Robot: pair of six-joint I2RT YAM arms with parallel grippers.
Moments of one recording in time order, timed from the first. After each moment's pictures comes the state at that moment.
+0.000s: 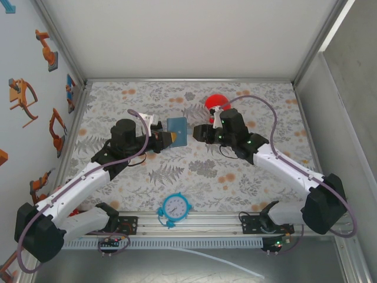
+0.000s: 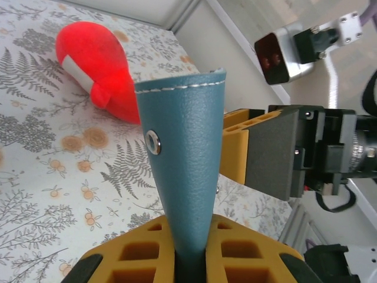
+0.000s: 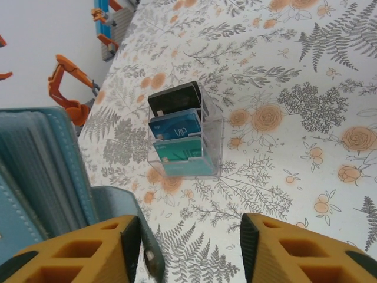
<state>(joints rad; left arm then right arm) -0.61 1.04 0.75 -0.05 0.47 -0.55 0.64 1.29 0.94 -0.18 -0.28 0.61</state>
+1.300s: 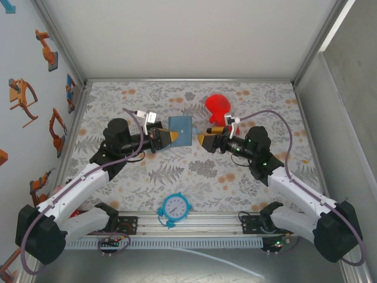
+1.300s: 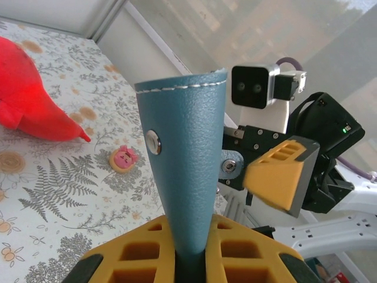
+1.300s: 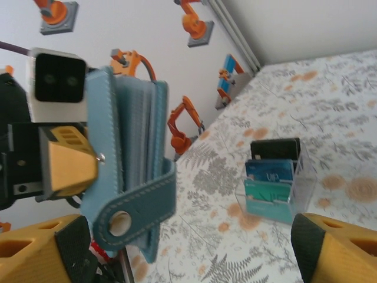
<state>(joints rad) -0.56 1.03 0.71 0.17 0.75 -0.64 0.55 1.02 0.59 0.38 -0.59 0.62</state>
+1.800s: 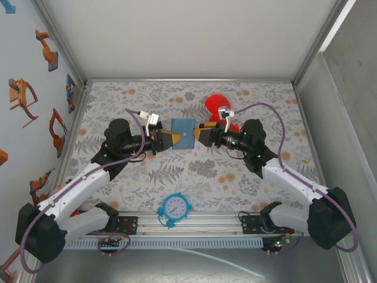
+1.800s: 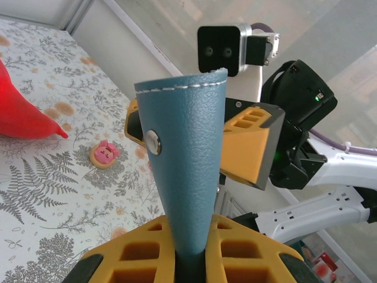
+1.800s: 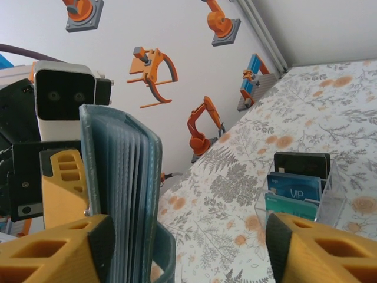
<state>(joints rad) -0.58 1.04 0.71 0.20 0.80 -0.64 0.55 1.16 0.67 0.47 -0.68 0.64</state>
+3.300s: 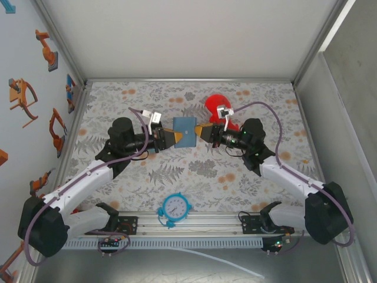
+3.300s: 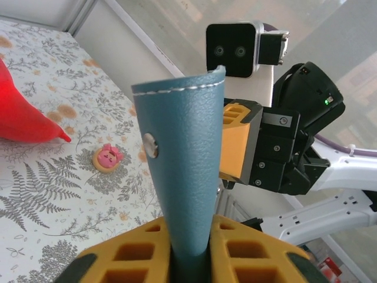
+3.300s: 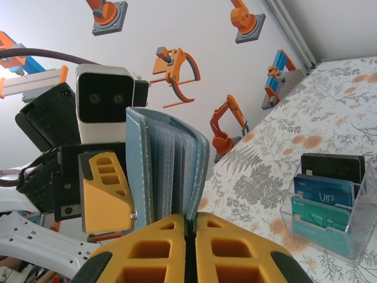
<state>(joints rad) -0.58 1.10 0.71 0.26 0.78 -0.65 0.54 1.20 0.67 0.57 -0.76 0.72</state>
